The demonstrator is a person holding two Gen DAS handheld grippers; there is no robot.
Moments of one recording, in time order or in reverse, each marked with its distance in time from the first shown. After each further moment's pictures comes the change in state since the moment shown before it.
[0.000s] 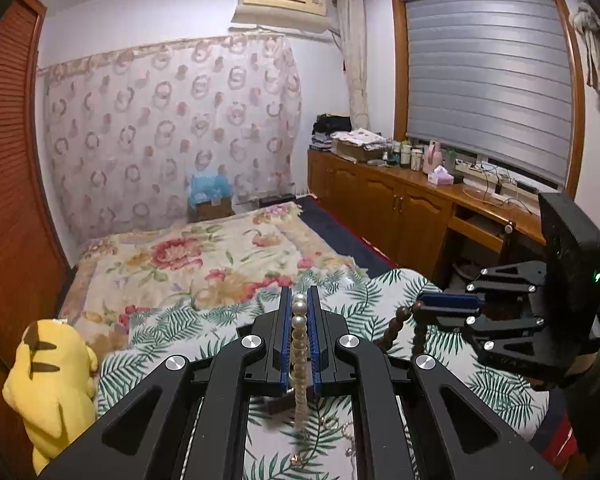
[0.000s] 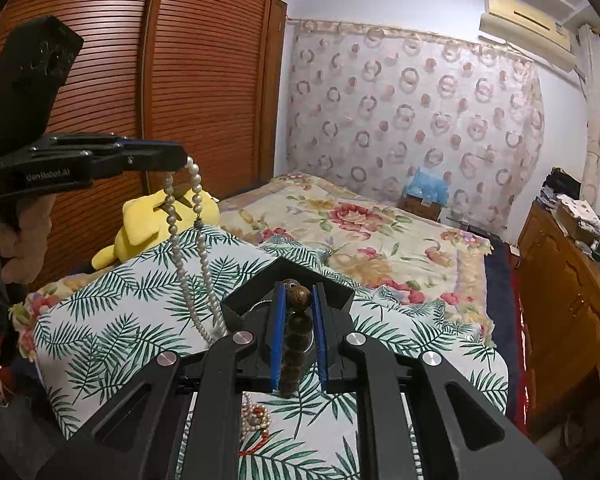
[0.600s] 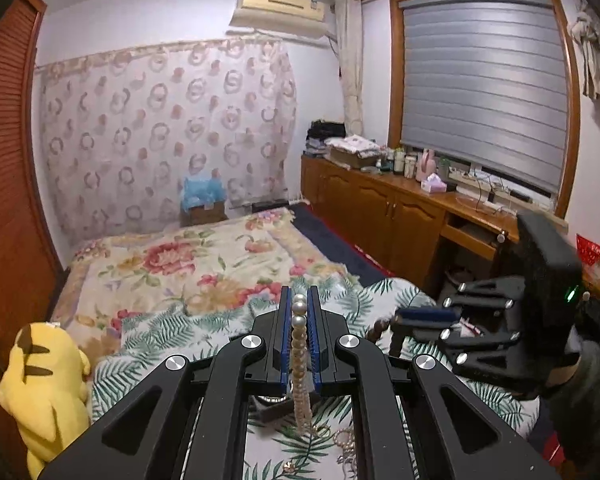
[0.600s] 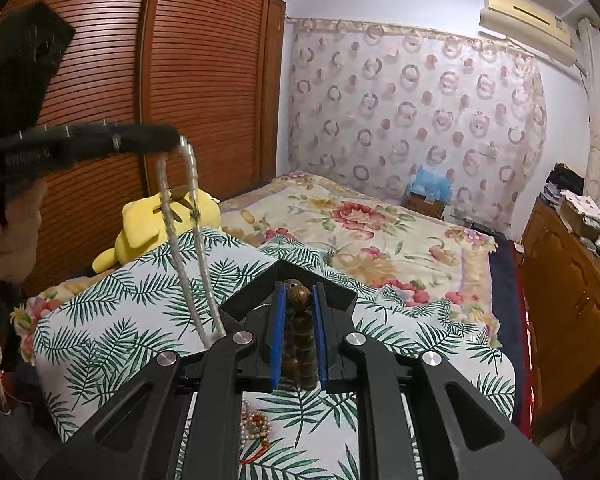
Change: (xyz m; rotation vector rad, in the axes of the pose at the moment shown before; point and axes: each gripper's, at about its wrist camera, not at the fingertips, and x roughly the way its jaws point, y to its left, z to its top) left arm -0.007 0.001 0.013 -0.013 -0.024 -0.030; right arm 0.011 -0.002 0.001 0.012 0.005 0.013
